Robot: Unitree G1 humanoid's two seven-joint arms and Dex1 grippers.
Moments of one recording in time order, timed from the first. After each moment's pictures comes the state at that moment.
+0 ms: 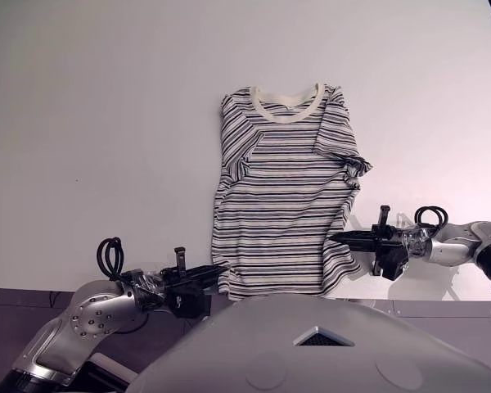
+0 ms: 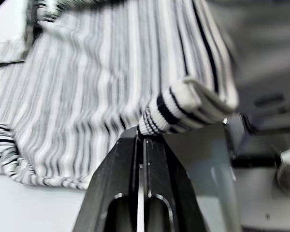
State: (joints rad) left arm 0.78 0.94 -0.11 -0.45 0.10 -0.49 -0.70; right arm -0.28 -0.84 0.93 0.86 -0.50 -1.57 -0.04
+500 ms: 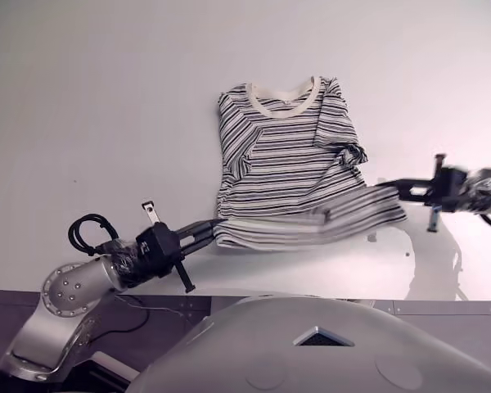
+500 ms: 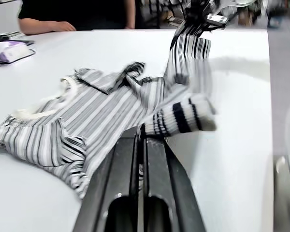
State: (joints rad) left arm 0.71 0.93 0.03 -0.65 -0.57 -0.11 -0.69; right arm -0.21 -1.34 0.74 0.15 0.98 -0.50 1.06
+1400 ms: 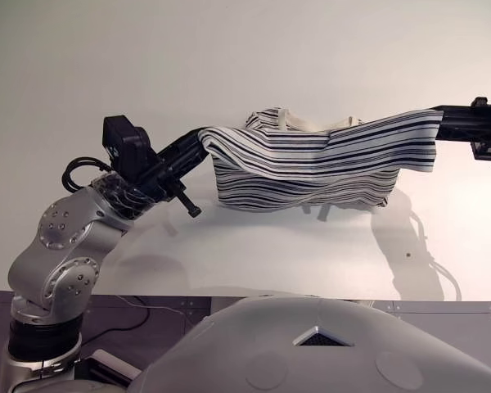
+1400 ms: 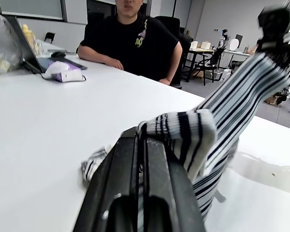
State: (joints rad) left arm 0.24 0.73 0.12 -0.66 -0.90 0.40 -0.50; right arm -0.25 -1.19 0.04 -0.12 1.06 0.60 1.20
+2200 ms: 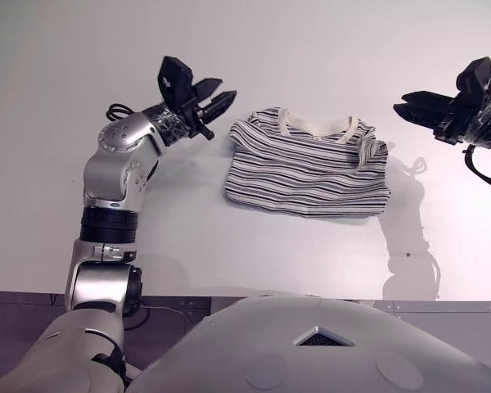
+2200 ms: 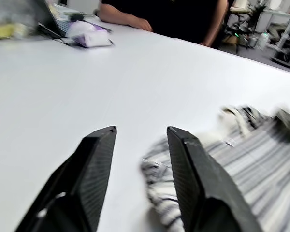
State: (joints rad) left arm -0.30 0.48 -0.02 0.09 -0.44 0.36 -0.59; right arm -0.31 -0.82 0.03 0.15 0.43 0.48 0.88
